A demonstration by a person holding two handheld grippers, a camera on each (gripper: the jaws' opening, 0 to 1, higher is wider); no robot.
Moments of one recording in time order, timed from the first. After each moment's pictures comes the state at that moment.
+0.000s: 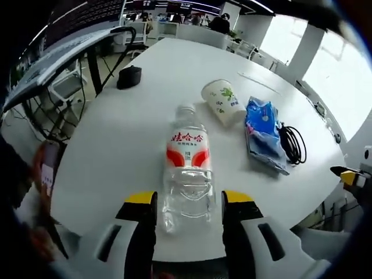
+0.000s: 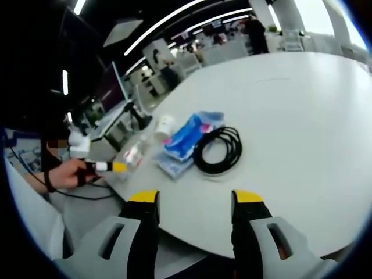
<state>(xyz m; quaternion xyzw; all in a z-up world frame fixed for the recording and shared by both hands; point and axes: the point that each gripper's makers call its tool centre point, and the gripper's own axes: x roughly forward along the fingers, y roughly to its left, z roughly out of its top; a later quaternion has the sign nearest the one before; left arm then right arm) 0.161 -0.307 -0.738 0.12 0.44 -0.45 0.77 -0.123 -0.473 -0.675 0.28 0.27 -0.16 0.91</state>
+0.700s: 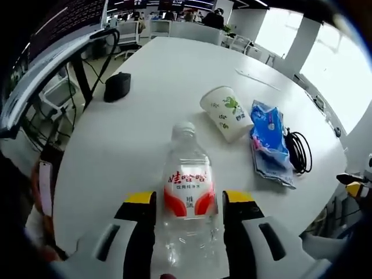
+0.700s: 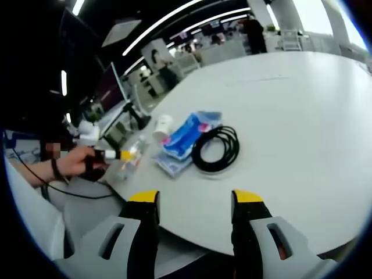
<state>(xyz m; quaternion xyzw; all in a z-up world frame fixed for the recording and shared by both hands) 0.176 -0.342 -0.735 0.14 0.44 -0.46 0.76 -0.128 -0.472 -0.673 0.28 0.27 -0.17 0.90</state>
